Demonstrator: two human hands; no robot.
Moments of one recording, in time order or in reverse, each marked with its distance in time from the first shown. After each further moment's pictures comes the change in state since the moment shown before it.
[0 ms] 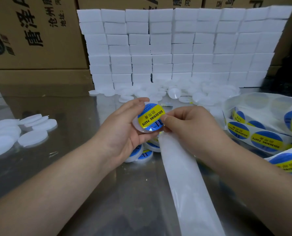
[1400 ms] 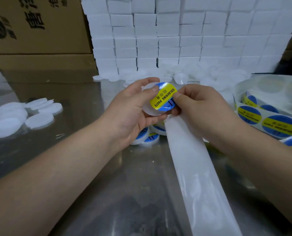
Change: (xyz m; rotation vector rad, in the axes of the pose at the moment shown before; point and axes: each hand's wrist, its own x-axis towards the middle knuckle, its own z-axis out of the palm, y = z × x) left_hand -0.005 0.002 0.005 0.122 -0.027 0.032; right_hand 0.003 0.006 0.001 -0.067 0.029 -0.075
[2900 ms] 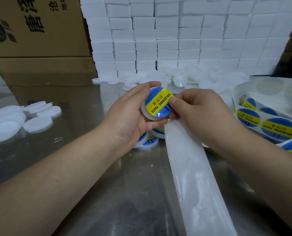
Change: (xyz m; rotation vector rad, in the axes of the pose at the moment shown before) left_hand 0.000 -0.004 0.001 0.014 0.011 -0.001; right_hand -0.002 -0.004 -0.001 -0.059 0.004 0.022
